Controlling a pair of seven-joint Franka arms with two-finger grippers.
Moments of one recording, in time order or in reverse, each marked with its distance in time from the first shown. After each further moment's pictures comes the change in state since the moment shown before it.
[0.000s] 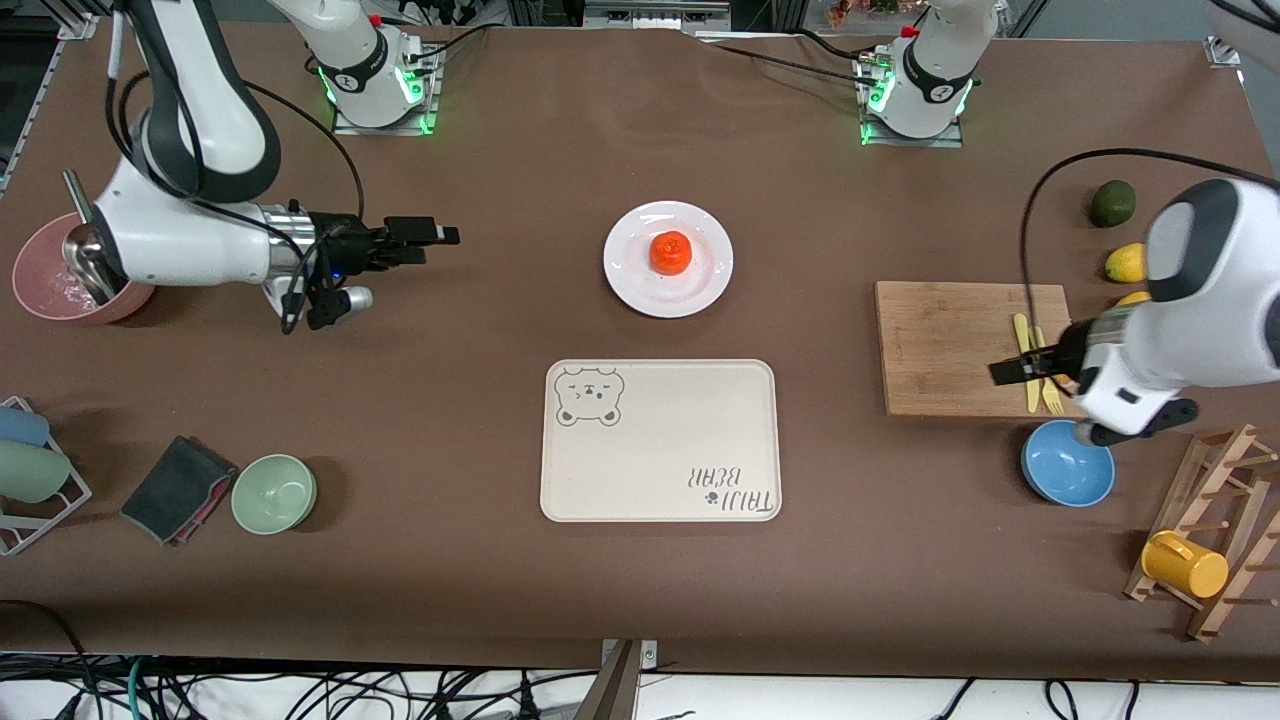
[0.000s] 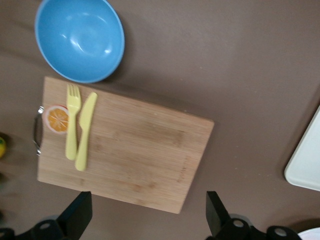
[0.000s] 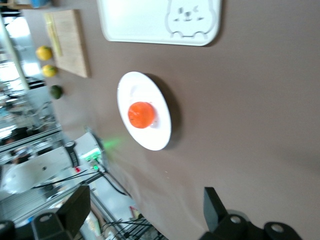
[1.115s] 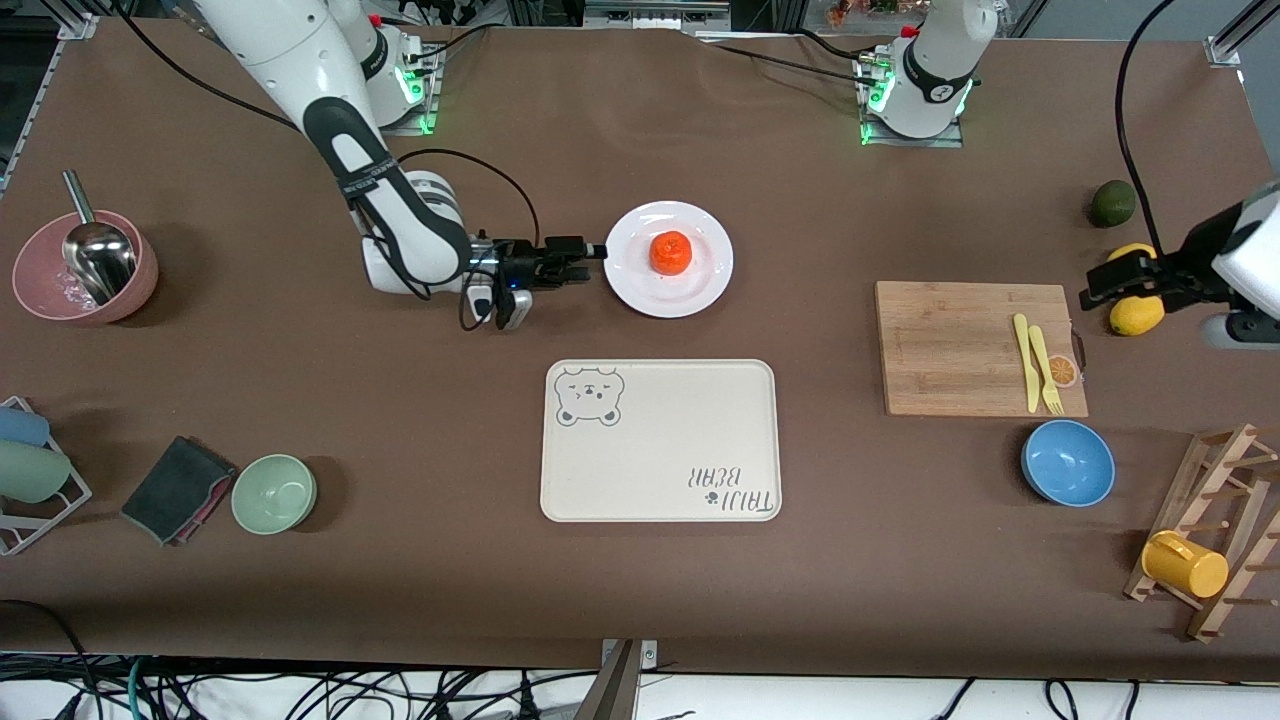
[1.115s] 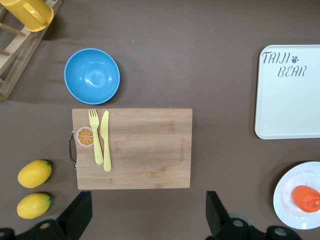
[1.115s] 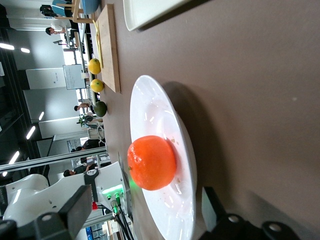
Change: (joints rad) left arm -0.568 -0.305 0.676 0.053 -0.251 -0.126 0.388; right arm 0.234 0.400 0.159 -0.105 0.746 0.408 -0.655
